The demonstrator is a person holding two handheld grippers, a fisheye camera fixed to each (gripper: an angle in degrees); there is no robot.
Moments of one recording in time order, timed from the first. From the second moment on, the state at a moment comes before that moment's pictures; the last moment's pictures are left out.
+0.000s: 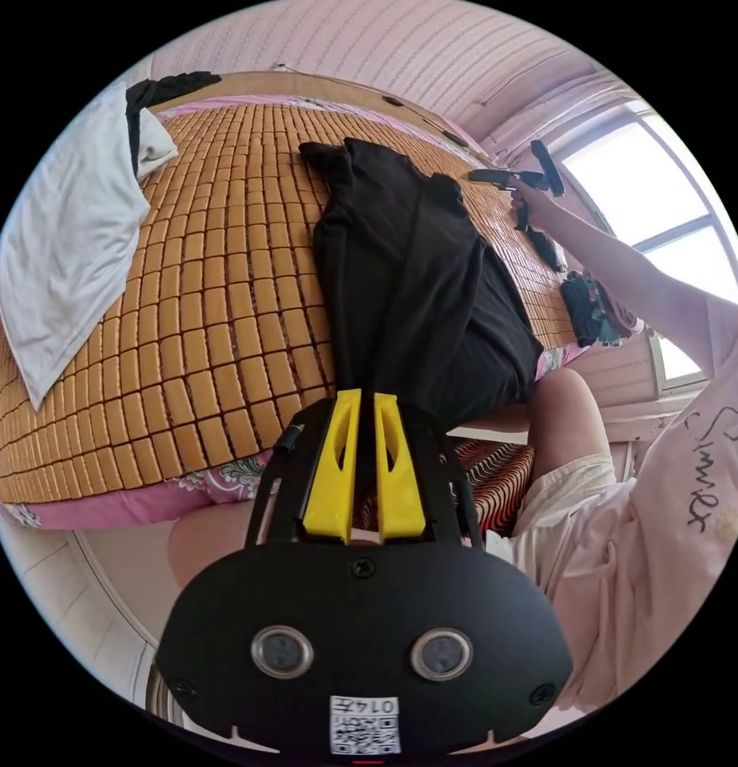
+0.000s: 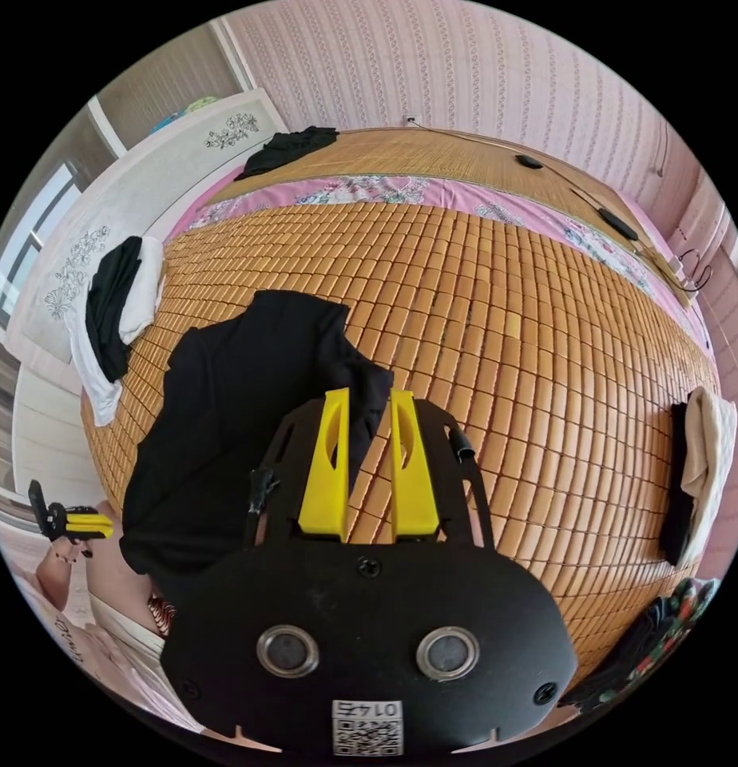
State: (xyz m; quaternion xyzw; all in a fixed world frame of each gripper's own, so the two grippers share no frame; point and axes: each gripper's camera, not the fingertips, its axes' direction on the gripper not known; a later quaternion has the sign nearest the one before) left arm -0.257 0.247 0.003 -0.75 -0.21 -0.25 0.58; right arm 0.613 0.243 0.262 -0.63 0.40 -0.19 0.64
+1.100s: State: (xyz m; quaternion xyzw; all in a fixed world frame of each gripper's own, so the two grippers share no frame) left arm -0.529 0.330 0.242 -0.68 -0.25 -0.22 0.65; right arm 0.687 0.133 0.258 -0.58 0.36 -0.09 0.73
